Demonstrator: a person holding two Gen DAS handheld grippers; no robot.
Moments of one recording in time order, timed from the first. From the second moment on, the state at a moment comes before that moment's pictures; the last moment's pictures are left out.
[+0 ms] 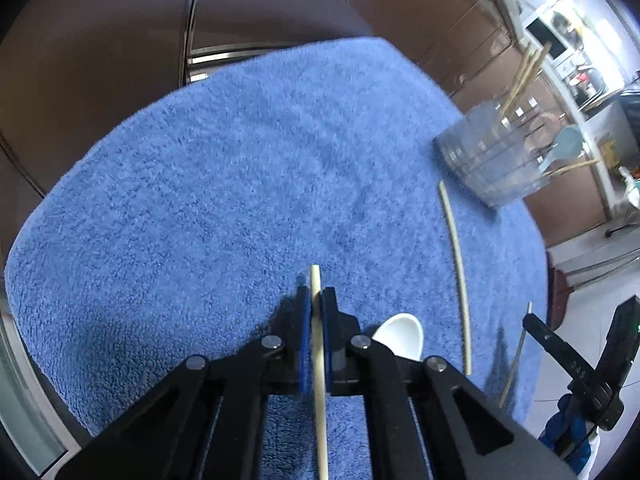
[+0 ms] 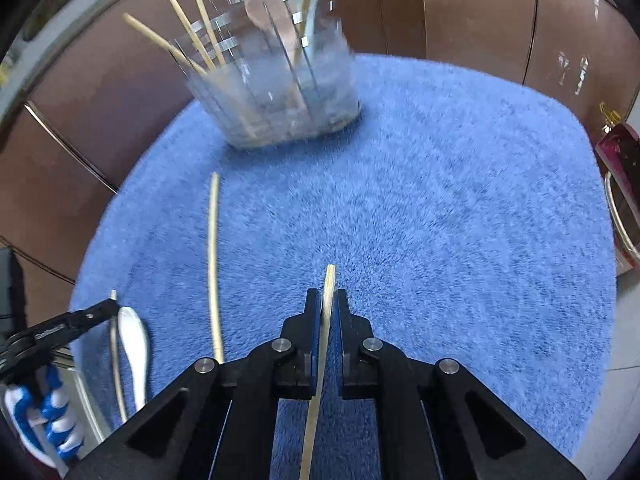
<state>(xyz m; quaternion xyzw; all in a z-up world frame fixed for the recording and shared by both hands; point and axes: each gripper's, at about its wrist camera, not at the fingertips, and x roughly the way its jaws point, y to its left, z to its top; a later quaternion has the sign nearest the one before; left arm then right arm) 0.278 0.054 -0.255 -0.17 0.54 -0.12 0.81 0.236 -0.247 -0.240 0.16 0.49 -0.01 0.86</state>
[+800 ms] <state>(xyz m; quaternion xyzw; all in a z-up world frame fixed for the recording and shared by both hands) 0.204 0.083 -0.162 -0.19 0.40 -0.09 0.89 0.129 -0.245 -0.158 0.16 0.34 0.03 0.93</state>
